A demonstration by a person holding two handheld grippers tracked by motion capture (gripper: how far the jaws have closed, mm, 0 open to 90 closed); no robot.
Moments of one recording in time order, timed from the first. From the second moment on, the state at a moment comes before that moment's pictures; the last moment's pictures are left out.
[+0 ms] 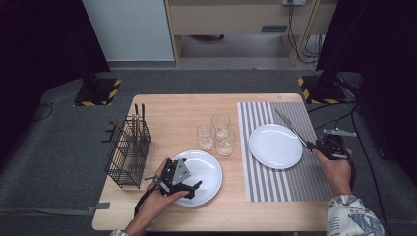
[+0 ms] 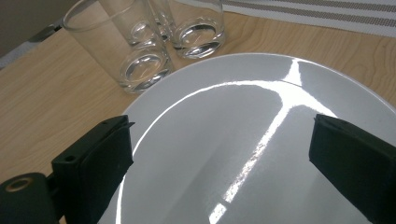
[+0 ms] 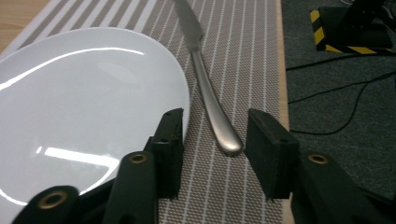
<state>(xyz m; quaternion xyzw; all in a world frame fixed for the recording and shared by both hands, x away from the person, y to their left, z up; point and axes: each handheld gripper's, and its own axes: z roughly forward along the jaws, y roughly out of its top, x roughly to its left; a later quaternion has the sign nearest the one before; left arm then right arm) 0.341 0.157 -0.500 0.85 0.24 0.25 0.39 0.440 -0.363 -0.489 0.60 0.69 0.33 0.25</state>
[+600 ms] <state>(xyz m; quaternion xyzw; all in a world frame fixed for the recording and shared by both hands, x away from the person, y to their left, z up) 0.339 0.153 -0.505 0.86 0.23 0.25 0.39 0.444 -0.369 -0.511 0.61 0.69 0.29 0.25</state>
